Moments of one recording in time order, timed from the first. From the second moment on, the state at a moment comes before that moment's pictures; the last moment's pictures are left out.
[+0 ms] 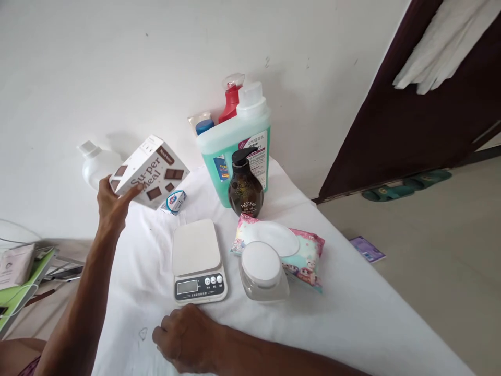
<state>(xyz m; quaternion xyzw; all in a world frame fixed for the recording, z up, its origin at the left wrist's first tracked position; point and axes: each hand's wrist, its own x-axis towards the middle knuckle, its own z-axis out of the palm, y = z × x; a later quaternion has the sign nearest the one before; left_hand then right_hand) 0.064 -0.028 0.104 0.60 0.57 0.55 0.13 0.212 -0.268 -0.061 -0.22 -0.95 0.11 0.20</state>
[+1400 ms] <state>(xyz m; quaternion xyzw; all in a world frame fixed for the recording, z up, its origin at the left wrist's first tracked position) 0.046 -0.142 -0.014 0.57 0.62 0.47 0.27 0.214 -0.270 -0.061 -0.24 -0.95 0.13 0.16</state>
